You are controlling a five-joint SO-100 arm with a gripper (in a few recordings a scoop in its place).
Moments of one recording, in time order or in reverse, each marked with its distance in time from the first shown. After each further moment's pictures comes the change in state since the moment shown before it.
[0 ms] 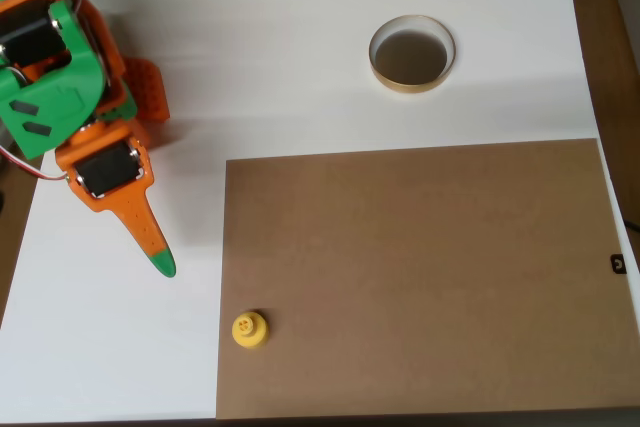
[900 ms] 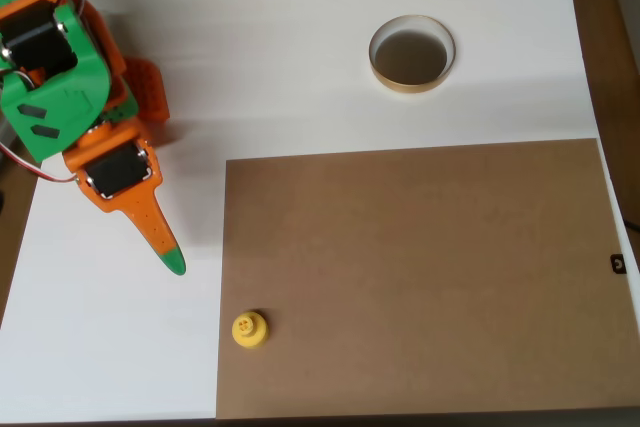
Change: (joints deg) arm -1.7 0.0 1.9 -1.0 -0.1
